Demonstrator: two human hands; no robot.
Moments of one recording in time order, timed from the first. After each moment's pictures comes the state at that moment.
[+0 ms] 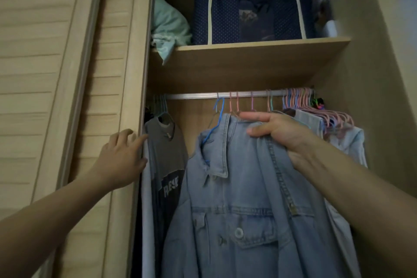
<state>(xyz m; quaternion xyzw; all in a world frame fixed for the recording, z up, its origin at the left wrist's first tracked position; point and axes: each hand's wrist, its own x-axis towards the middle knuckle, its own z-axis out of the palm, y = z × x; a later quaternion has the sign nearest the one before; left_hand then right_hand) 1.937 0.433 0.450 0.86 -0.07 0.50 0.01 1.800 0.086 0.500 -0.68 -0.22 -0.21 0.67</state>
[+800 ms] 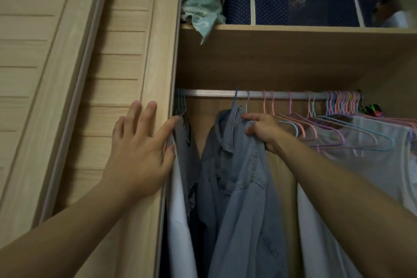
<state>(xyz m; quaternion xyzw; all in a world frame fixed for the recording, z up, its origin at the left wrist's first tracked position) 2.029 0.469 0.470 0.74 -0.14 0.66 0.04 2.074 0.158 0.570 -0.75 -0.12 -0.35 0.54</state>
